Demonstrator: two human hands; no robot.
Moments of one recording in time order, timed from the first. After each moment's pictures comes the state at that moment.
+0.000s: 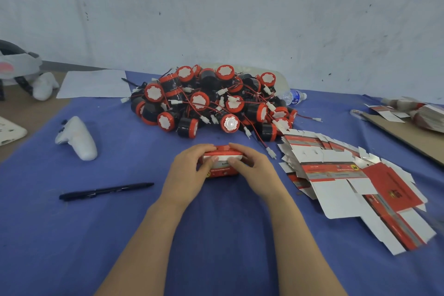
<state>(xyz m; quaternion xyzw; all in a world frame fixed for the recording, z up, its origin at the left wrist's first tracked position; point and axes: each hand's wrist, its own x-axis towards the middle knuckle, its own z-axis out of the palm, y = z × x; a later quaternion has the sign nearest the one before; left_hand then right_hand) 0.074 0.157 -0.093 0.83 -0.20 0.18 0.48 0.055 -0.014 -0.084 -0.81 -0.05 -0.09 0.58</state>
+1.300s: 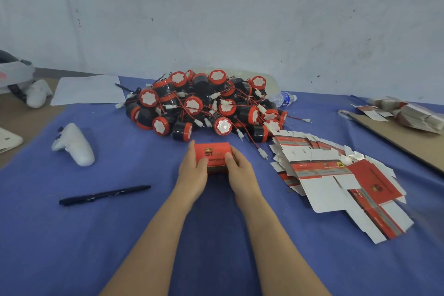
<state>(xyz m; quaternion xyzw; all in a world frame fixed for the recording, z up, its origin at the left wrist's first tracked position) 0.063 0.133 -0.078 0.77 -0.05 0.00 0.63 0.050 0.024 -0.081 -0.74 0.09 -0.12 0.65</state>
